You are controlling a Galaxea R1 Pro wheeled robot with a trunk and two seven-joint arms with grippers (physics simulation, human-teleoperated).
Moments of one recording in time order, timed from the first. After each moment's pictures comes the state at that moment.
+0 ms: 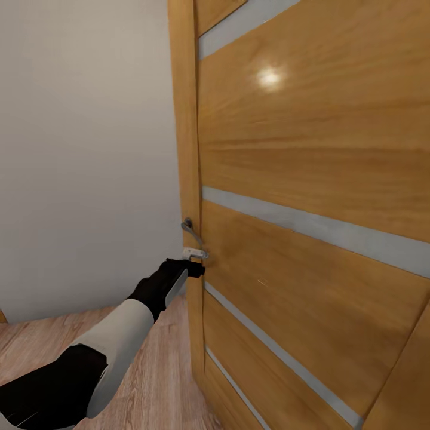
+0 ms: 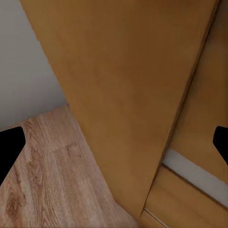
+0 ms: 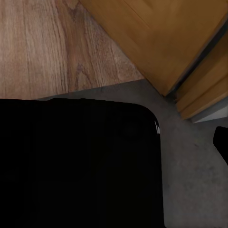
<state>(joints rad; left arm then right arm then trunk) -1.01 -0.17 -0.28 -0.55 0.13 0.54 0.13 0.28 0.00 0.00 0.07 0.06 -1.04 0.00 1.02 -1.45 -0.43</state>
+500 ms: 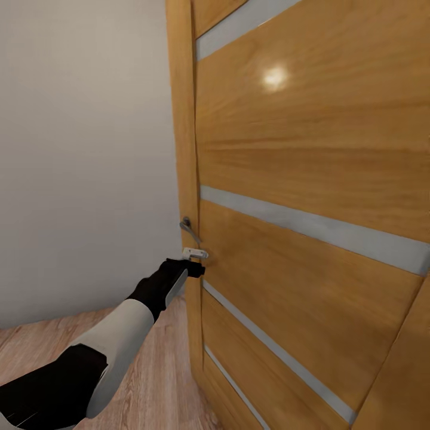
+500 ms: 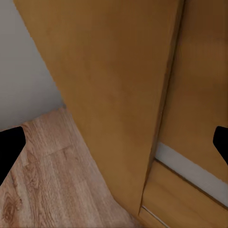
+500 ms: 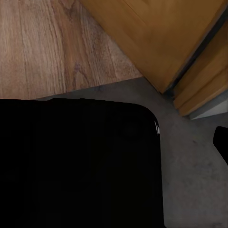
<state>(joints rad) -1.01 -0.17 -0.28 -0.55 0.12 0.54 0.13 0.28 0.00 0.00 0.07 0.06 -1.04 0.00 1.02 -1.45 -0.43</state>
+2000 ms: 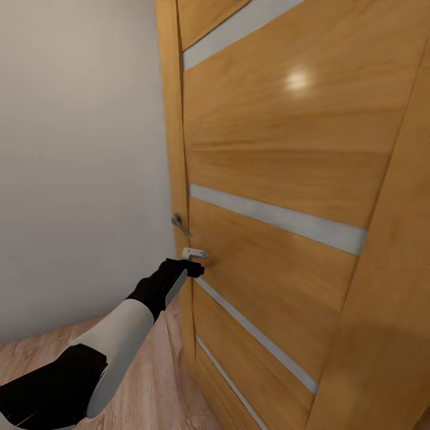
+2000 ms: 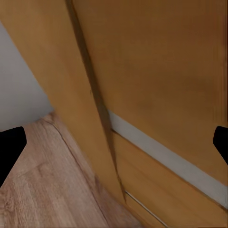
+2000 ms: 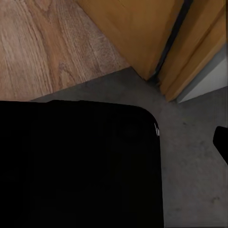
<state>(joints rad) -1.01 -0.17 -0.27 -0.55 0.11 0.54 0.13 0.28 0.00 0.00 0.07 0.05 -1.04 0.00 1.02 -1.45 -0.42</state>
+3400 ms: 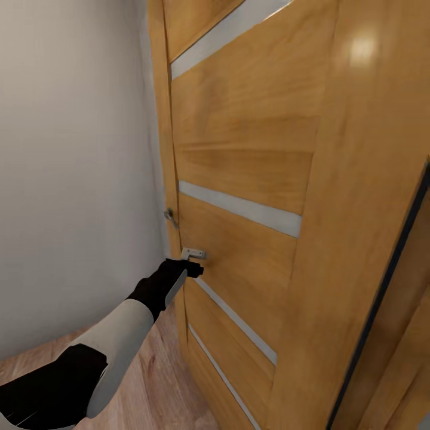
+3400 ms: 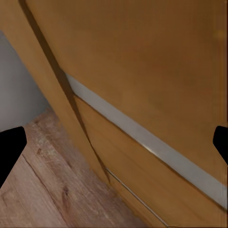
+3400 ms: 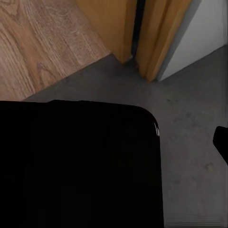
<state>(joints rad) -1.01 -0.17 -0.27 -0.55 0.10 0.54 0.14 0.28 0.00 0.00 0.07 0.05 -1.04 0.00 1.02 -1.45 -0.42</state>
